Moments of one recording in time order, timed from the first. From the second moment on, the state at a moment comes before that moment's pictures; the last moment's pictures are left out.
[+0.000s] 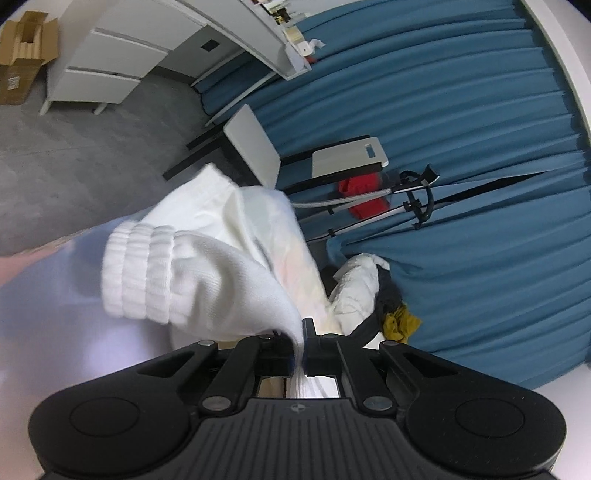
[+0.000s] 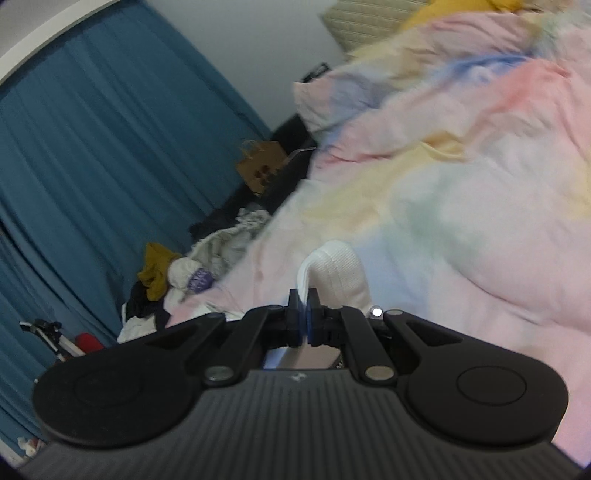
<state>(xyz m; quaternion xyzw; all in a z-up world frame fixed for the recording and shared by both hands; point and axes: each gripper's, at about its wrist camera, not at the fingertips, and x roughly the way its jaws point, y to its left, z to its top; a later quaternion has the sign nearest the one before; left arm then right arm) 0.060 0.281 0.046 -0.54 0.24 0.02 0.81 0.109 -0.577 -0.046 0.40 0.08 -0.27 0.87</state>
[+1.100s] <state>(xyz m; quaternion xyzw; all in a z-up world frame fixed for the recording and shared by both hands) 0.332 0.267 -0.011 -0.42 0.31 0.01 0.85 0.413 -0.593 -0.056 0.22 0.20 -0.16 0.94</state>
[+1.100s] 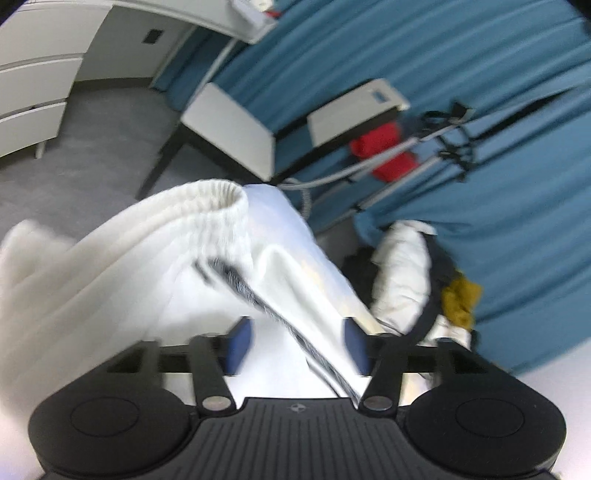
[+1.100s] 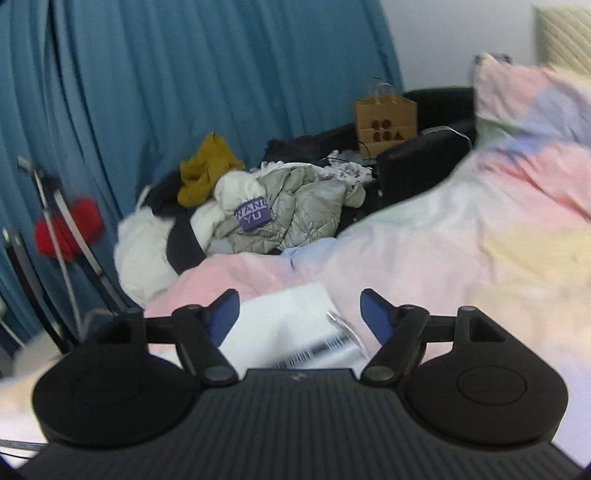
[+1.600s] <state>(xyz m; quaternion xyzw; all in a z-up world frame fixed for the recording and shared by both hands) 0.198 0.272 -0.105 -0.61 0.30 0.02 0.73 0.322 -0.590 -0.168 0.53 0.22 -0.10 0.81</state>
